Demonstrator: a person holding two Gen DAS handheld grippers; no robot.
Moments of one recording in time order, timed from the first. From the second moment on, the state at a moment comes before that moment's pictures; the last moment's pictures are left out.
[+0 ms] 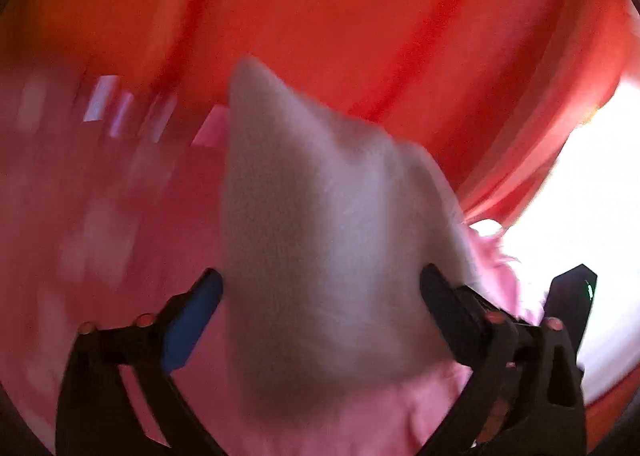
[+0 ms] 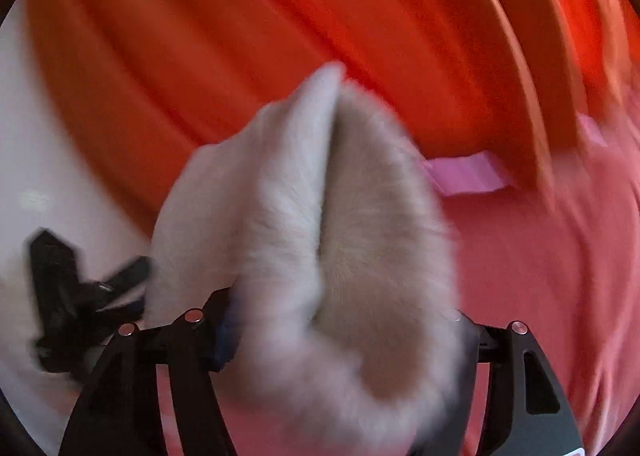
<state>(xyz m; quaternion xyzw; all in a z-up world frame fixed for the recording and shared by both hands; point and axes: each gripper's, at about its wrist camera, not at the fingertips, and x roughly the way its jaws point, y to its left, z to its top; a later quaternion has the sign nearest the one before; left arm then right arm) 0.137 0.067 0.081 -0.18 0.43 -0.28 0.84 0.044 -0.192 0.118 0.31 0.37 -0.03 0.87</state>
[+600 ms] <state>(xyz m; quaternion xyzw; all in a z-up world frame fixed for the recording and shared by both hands) 0.183 0.039 -0.026 -0.28 0.52 -0.29 0.75 0.079 -0.222 0.029 0.41 0.44 0.01 0.80</state>
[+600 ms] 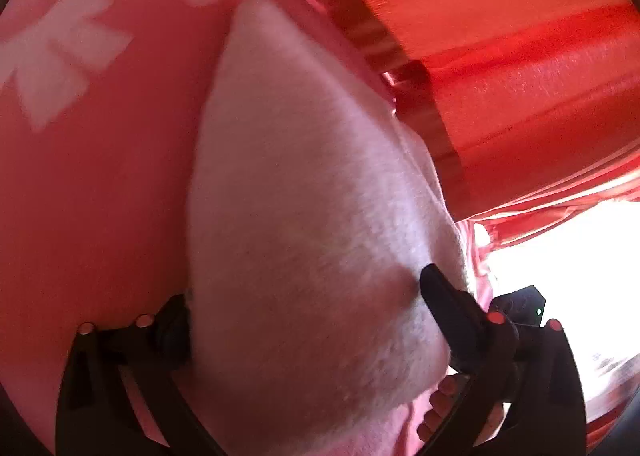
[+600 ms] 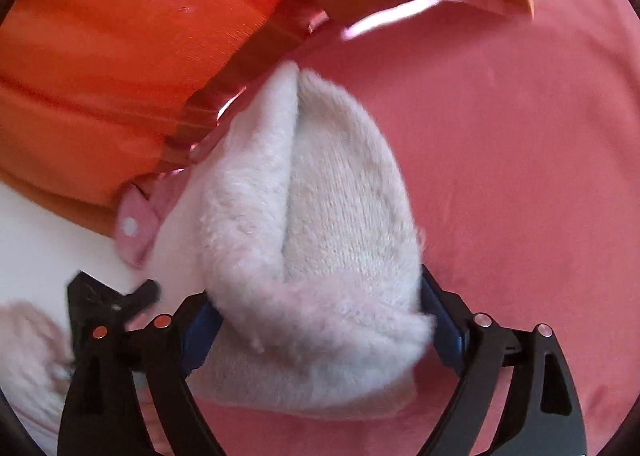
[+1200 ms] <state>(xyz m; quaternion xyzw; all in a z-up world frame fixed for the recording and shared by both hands) 0.159 0.069 0.026 -0.21 0.46 -0.21 0.84 0.034 -0.190 0.123 0.28 0.35 -0.06 0.89</state>
